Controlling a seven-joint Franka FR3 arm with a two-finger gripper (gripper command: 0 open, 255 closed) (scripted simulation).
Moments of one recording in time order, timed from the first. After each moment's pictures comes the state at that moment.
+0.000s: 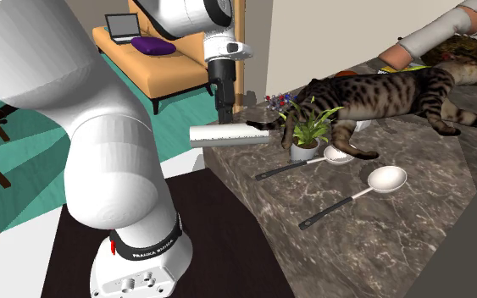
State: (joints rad) arm 0.02 -0.26 0.88 -2.48 -0.09 1.77 0.97
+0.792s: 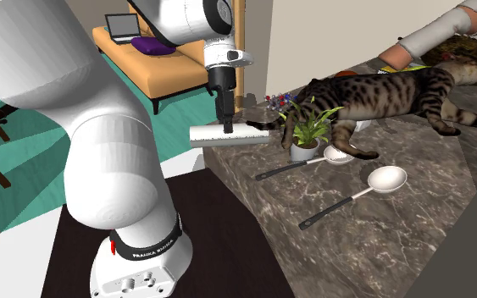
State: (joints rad) arm 0.02 -0.26 0.88 -2.53 -0.09 1.81 0.97
